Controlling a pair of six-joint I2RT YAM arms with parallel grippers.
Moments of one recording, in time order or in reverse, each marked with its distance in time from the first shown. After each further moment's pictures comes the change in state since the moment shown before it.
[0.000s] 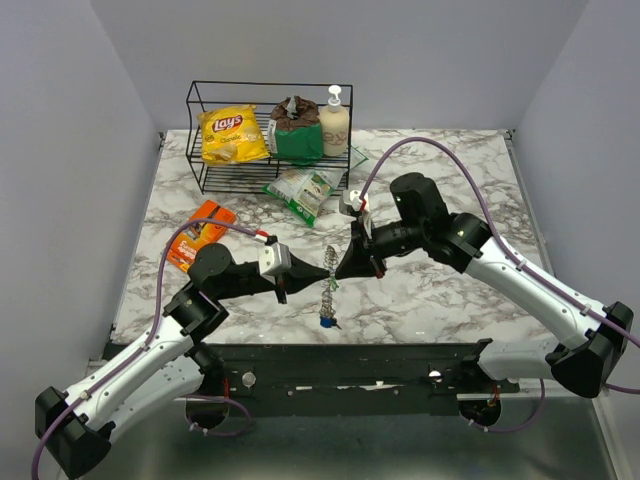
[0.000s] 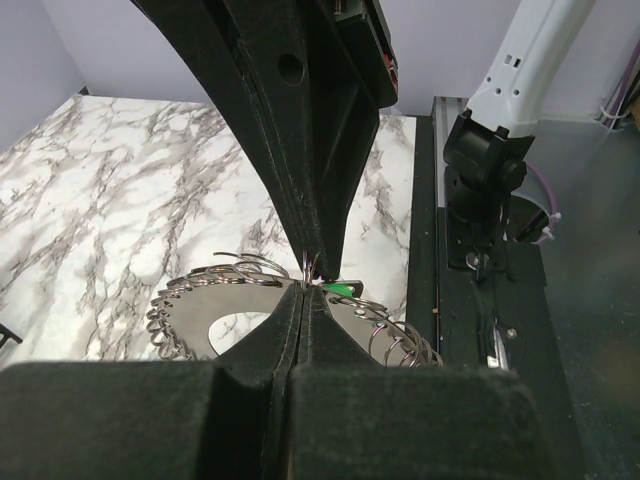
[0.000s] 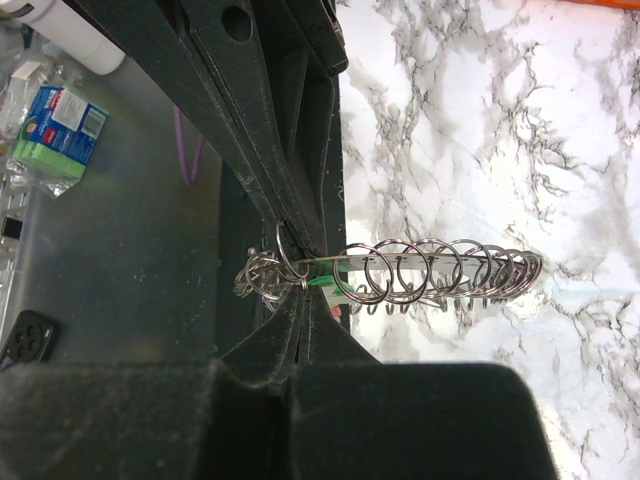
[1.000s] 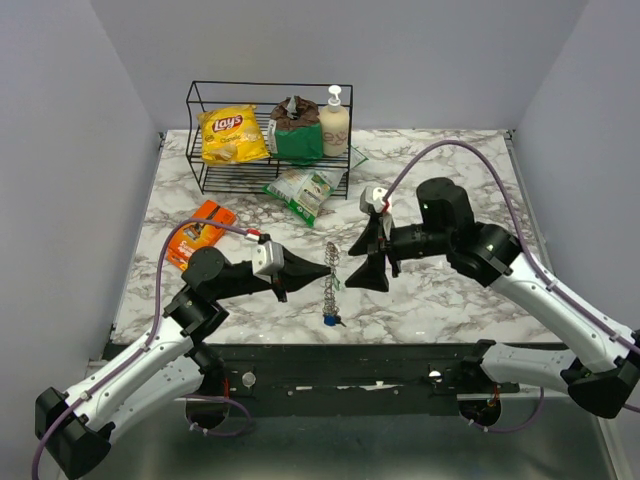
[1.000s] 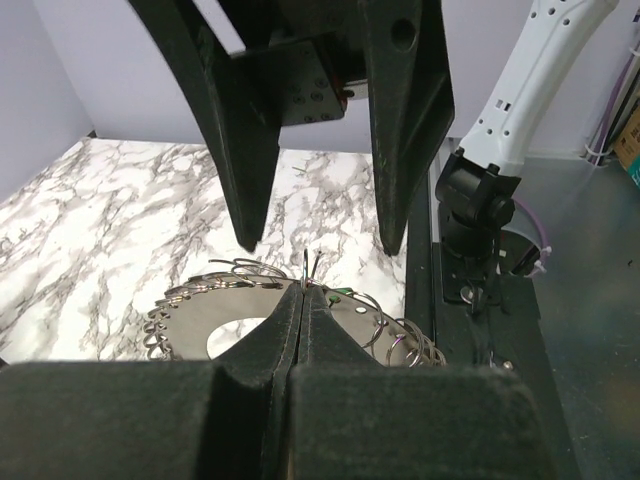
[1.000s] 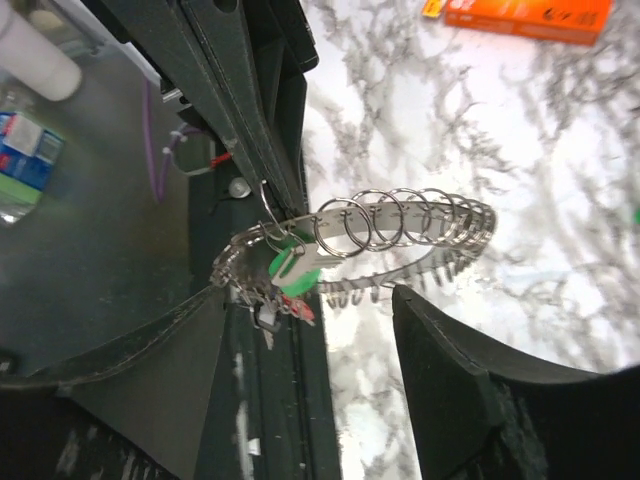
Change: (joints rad) left arm 0.002 -0.006 -0.013 0.118 0.003 -0.063; right arm -0.001 -0.124 -0.026 0.003 0.115 0.023
